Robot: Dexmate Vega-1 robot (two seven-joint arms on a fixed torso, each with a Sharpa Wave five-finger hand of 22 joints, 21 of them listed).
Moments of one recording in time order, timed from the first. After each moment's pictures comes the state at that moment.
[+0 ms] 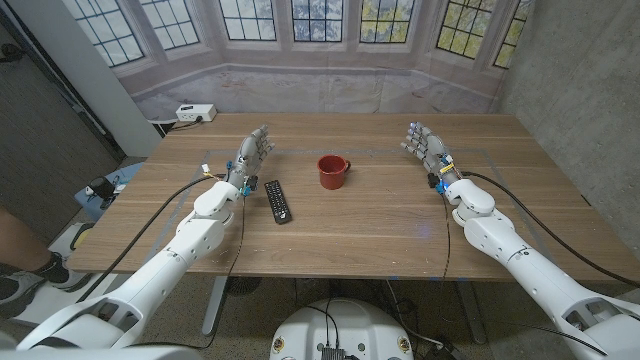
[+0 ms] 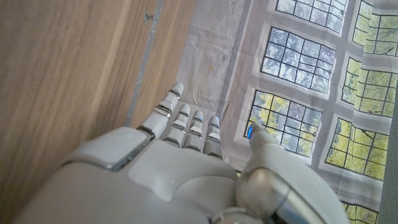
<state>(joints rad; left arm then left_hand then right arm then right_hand) 0.83 0.51 0.37 -1.30 -0.66 -0.29 -0.05 0.25 0.17 0.64 0.10 0.17 -0.05 0.02 0.19 0.17 -0.10 0.07 0.21 0.19 -0.07 0.08 0.18 0.17 0.08 0.07 0.20 0.17 -0.85 -0.51 -0.37 -1.31 0.65 0.30 0.04 0.34 0.12 0.43 0.02 0.18 0.18 -0.08 0.19 0.19 0.17 -0.04 0.19 0.20 0.15 -0.04 0.20 0.25 0.43 -0.02 0.19 0.17</state>
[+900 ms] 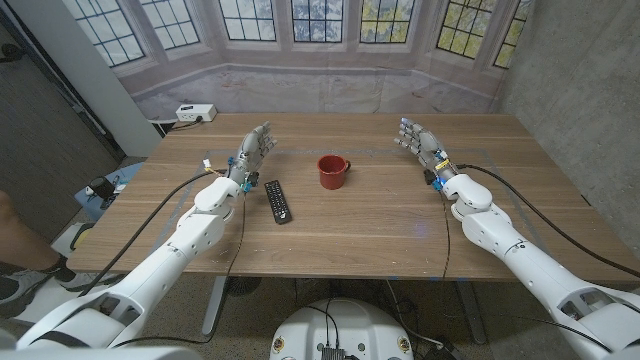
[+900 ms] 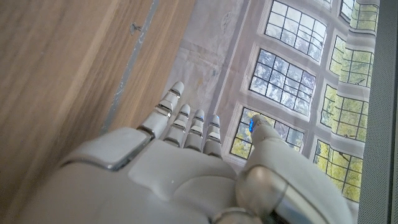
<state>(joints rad) 0.80 0.51 0.38 -1.29 -0.64 -0.28 -0.05 0.26 0.16 0.65 0.08 0.17 -0.05 0.02 0.18 0.17 -0.10 0.07 0.21 0.19 -0.06 0.09 0.18 0.16 0.09 0.08 0.20 0.17 -0.78 -0.51 -0.41 -1.25 0.58 0.35 0.11 0.41 0.11 0.44 -0.06 0.18 0.20 -0.08 0.20 0.19 0.20 -0.05 0.20 0.20 0.15 -0.04 0.20 0.22 0.43 -0.02 0.19 0.17</state>
